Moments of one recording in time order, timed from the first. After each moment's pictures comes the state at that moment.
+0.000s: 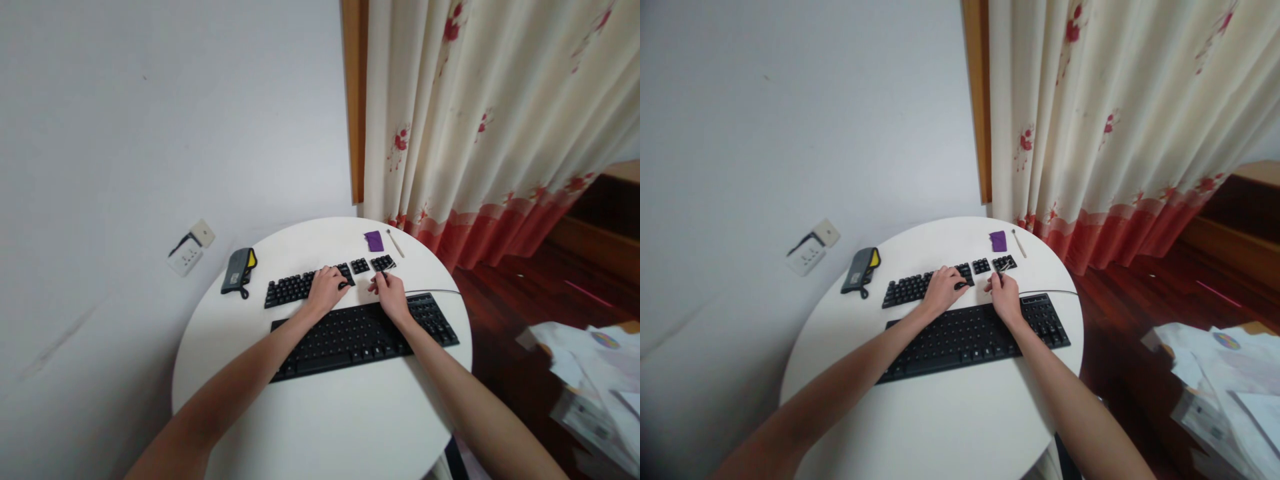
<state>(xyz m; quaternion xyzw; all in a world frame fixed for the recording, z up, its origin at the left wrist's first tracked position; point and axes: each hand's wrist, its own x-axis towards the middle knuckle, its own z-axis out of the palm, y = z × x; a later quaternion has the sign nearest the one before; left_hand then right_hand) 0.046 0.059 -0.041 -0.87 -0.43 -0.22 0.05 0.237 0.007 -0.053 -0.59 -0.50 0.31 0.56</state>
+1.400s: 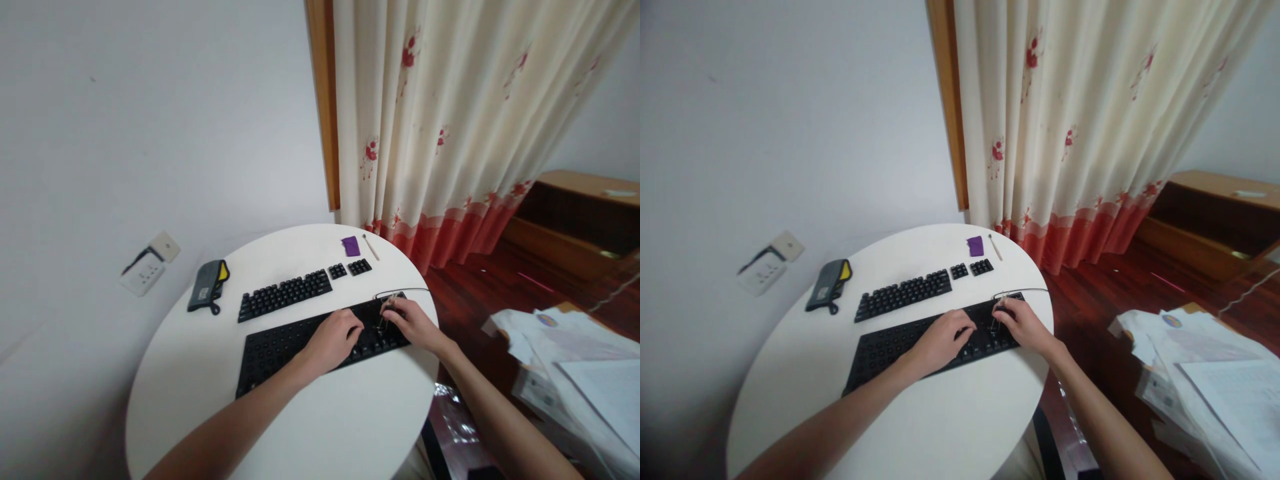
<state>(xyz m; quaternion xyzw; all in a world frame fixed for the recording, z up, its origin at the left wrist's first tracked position) 0.094 -0.053 0.000 -0.90 -0.33 -0.19 -0.21 0.321 -0.087 -0.018 -0.48 -0.71 0.28 0.43</state>
